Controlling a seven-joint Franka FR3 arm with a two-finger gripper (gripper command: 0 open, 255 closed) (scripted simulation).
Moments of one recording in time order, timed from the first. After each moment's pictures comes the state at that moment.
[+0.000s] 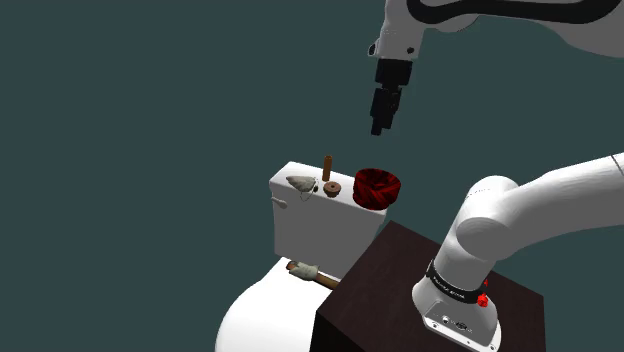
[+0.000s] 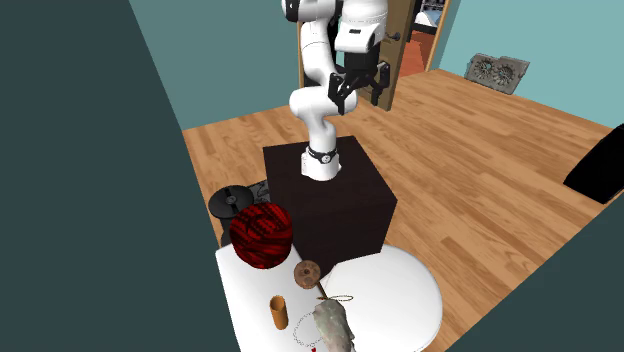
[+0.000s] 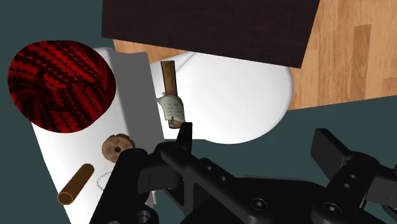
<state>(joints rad) -0.01 -0.80 -0.03 -2.34 0.07 1.47 -0.15</state>
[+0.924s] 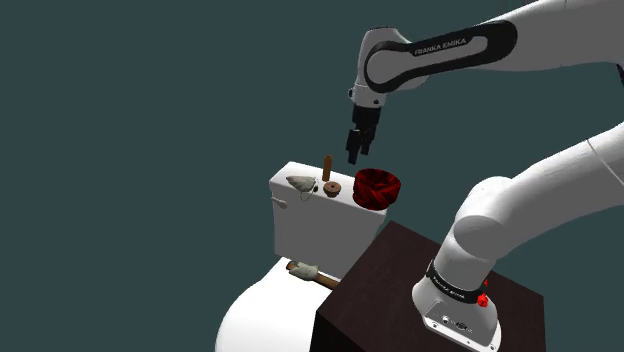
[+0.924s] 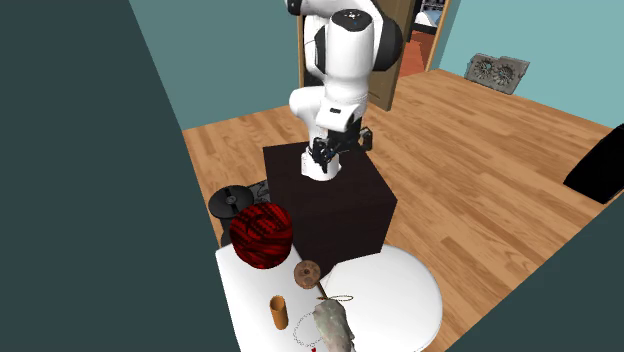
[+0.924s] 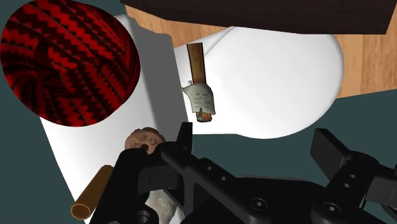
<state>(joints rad) -0.07 -0.59 -0.08 -2.52 -0.01 1.89 -0.21</state>
